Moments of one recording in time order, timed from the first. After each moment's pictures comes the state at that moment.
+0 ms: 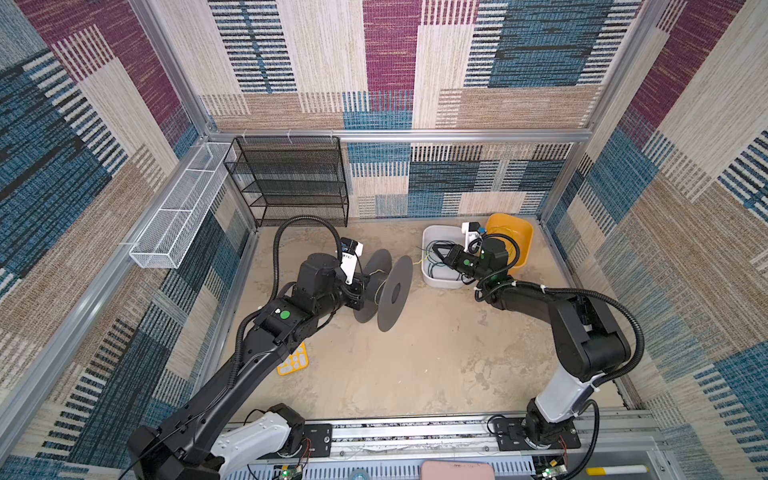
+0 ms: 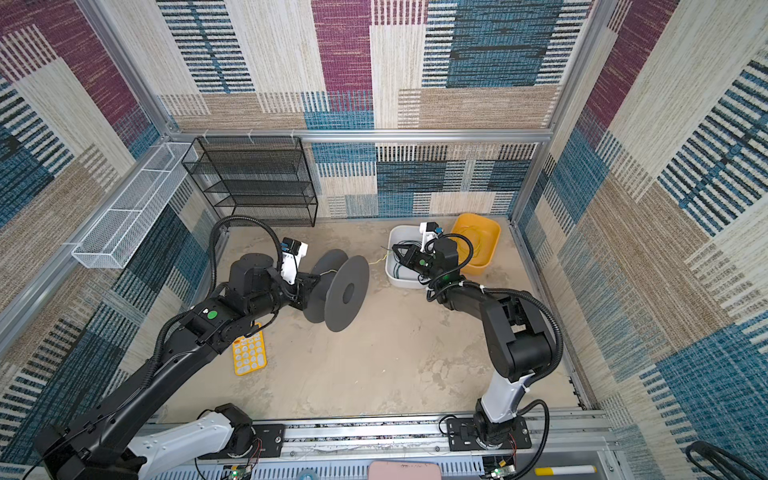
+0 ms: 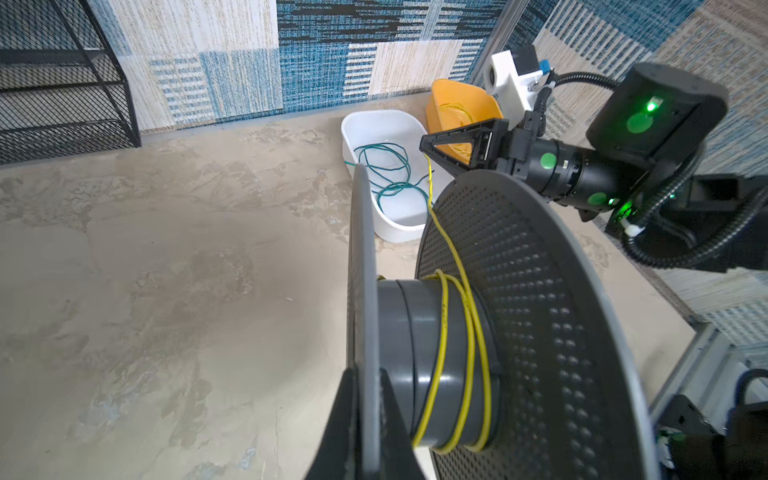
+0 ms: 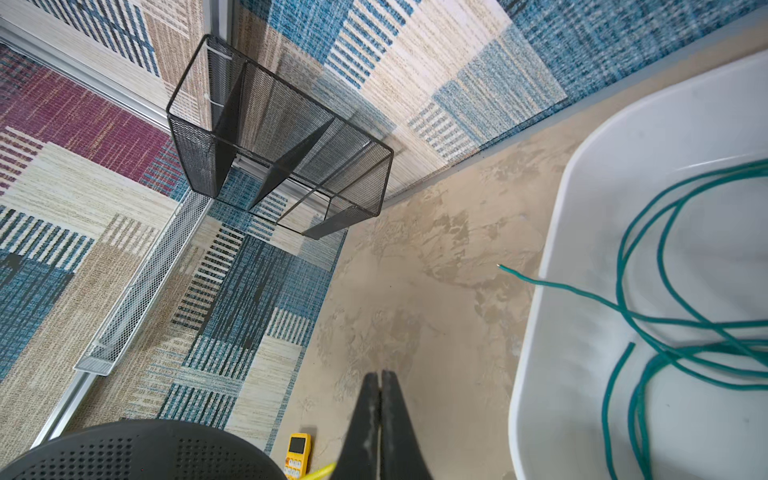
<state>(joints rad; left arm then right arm) -0.54 1.07 1.08 -0.51 0.10 -0.22 0.27 1.73 0.90 0.65 -0.49 0.85</state>
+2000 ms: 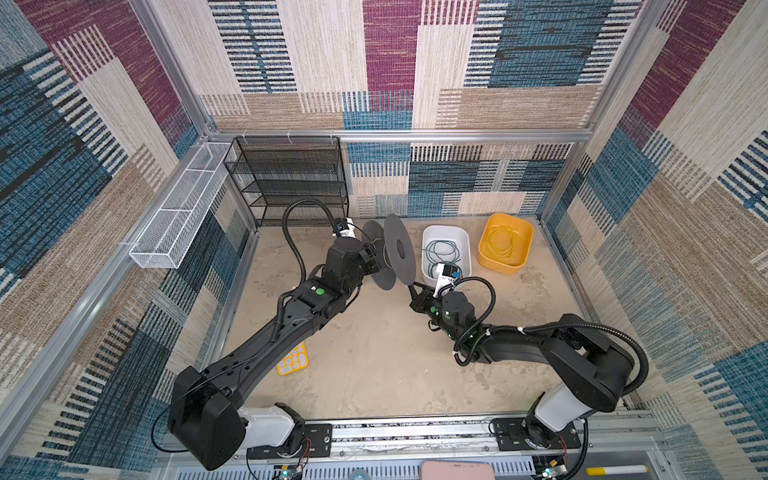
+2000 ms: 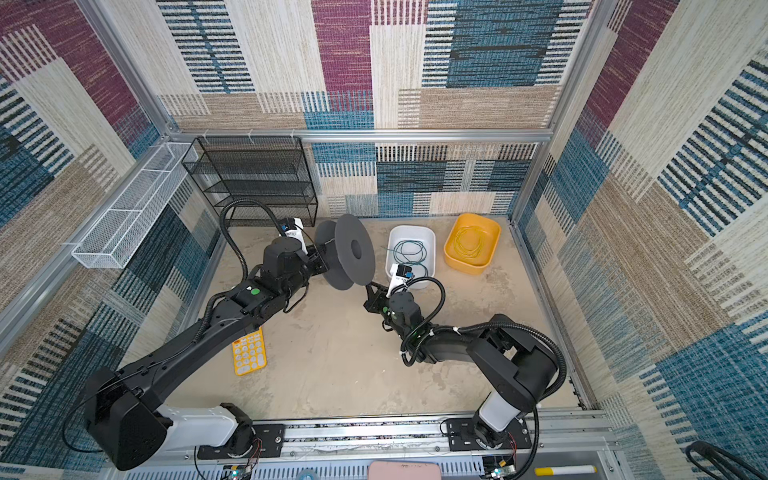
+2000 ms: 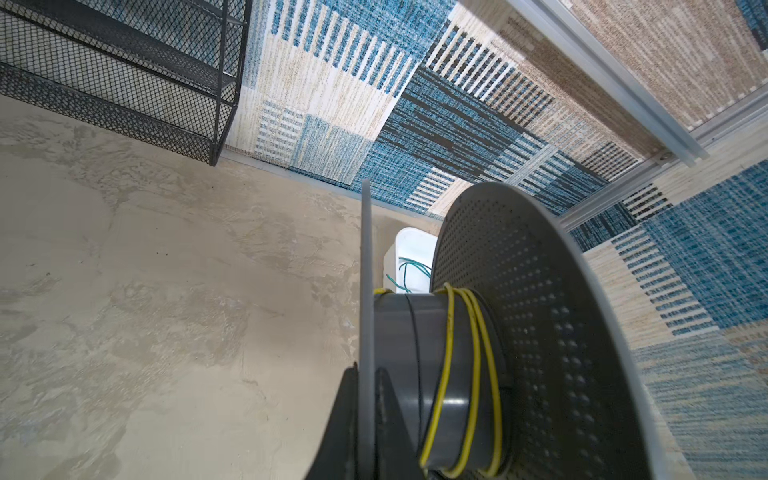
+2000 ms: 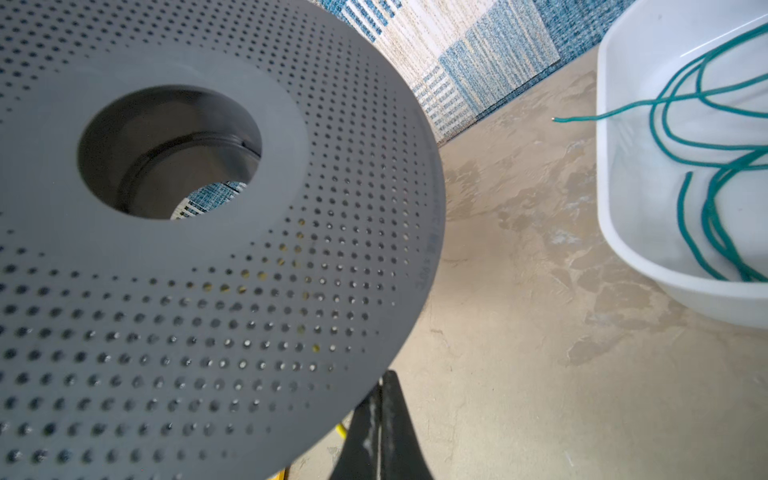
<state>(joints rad) -0.60 1.33 1.13 -0.16 -0.29 -0.66 0.78 1.61 0.62 0.85 0.19 0.86</state>
